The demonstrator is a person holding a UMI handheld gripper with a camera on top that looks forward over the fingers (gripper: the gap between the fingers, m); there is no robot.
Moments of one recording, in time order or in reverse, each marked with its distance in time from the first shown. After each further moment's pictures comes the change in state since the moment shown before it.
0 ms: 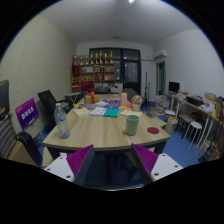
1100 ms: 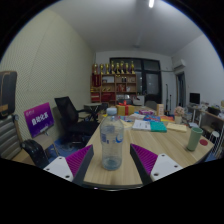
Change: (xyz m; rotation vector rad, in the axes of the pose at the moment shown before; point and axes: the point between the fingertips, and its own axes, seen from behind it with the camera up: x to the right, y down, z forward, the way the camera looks) arm -0.298 -0.031 0.184 0.149 -0.170 -0.040
